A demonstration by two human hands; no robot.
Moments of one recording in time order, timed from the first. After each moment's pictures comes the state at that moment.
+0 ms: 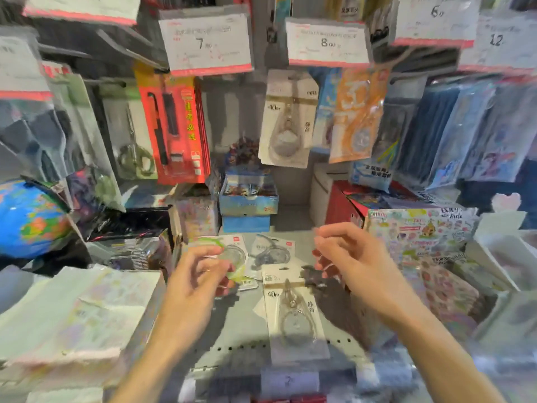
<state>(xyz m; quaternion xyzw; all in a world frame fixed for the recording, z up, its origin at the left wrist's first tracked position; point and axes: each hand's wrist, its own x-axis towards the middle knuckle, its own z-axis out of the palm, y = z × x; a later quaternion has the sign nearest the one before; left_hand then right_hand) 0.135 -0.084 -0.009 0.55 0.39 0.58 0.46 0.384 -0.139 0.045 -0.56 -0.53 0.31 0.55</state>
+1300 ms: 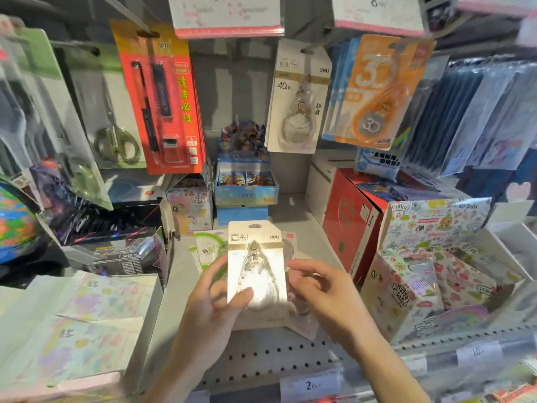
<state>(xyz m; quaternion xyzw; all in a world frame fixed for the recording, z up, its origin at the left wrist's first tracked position) 0.127 -0.068 -0.051 0.61 0.43 0.44 0.50 0.326 -0.121 -0.015 -0.61 -0.47 0.36 0.52</state>
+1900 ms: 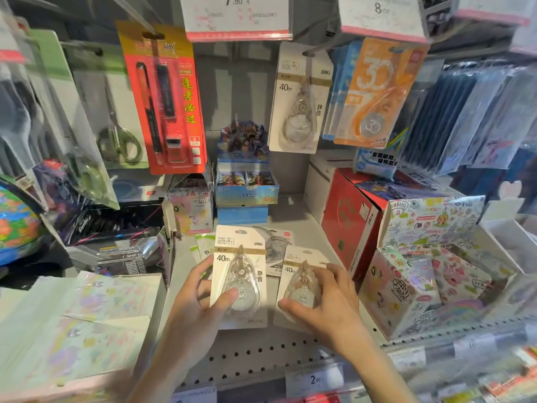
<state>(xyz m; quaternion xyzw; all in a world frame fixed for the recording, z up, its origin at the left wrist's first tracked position) 0.104 -0.062 -0.048 0.60 0.47 0.41 0.50 0.328 -0.114 -0.044 -0.81 -0.51 0.16 0.25</state>
